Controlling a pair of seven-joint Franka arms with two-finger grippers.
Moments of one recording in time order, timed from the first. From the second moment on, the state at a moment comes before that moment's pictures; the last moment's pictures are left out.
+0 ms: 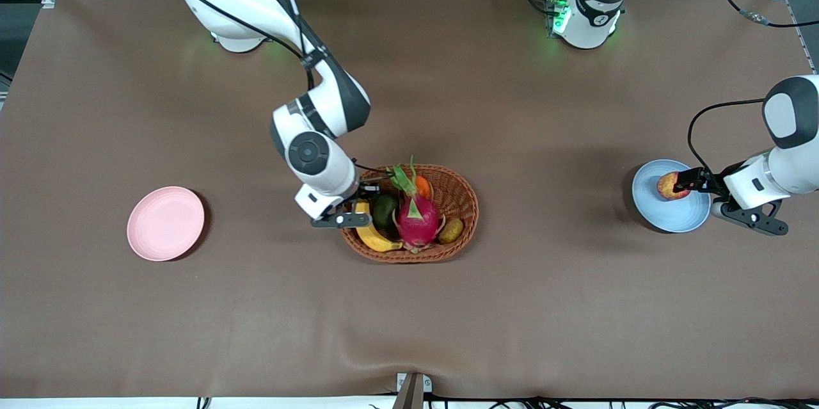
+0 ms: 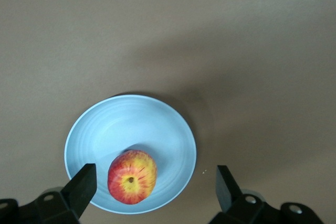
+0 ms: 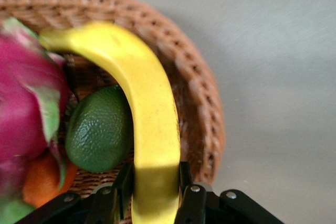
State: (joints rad) left arm 0.62 0.35 -0.52 -1.84 0.11 2.05 0.42; right arm 0.56 0.61 -0.01 -1.56 0.15 2.16 0.47
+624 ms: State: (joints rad) left arm 0.27 0.17 -0.20 -1.81 0.07 1.99 0.33; right arm 0.49 0.47 -0.02 -1.56 0.15 2.02 0.47
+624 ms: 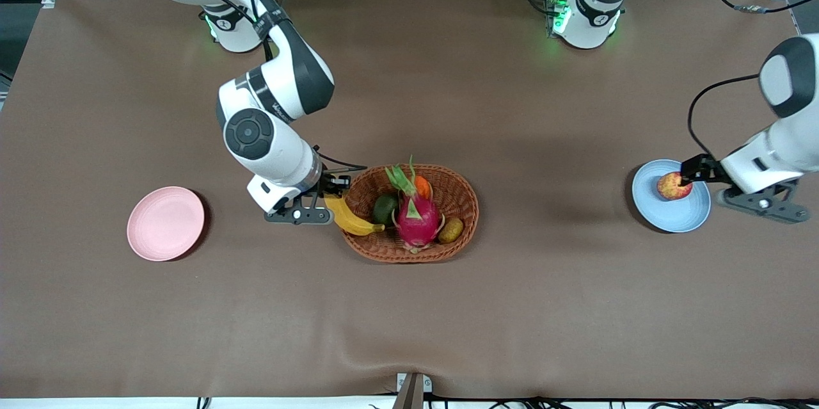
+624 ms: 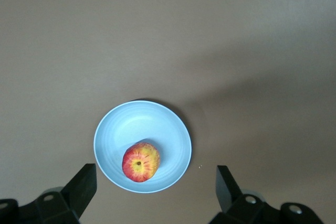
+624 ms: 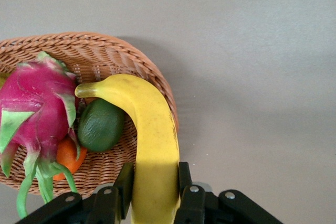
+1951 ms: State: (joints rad) left arm 0.00 0.08 0.04 -1.75 -0.03 1.85 0.10; right arm -0.18 0.32 -0.03 -1.76 0.09 1.88 -0.27
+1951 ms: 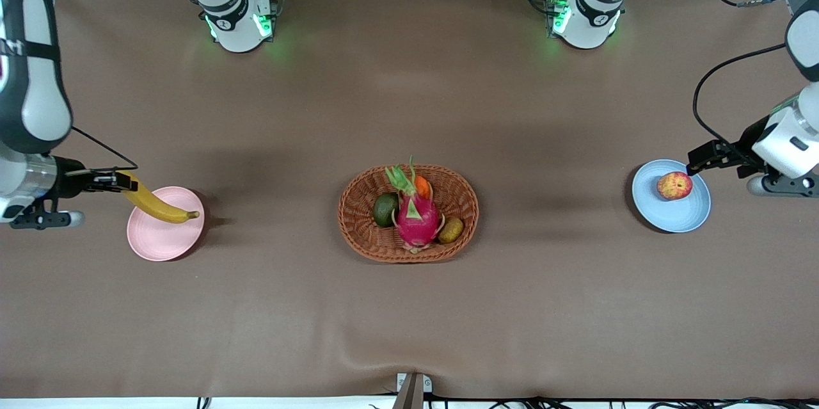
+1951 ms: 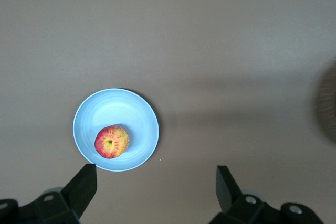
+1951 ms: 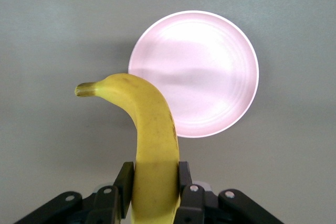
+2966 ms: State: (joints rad) left arm -0.04 -0.06 0.04 -1.74 -0.03 1.69 -0.03; right arm -0.20 0.41 -0.02 -1.80 0.04 2.13 -0.27
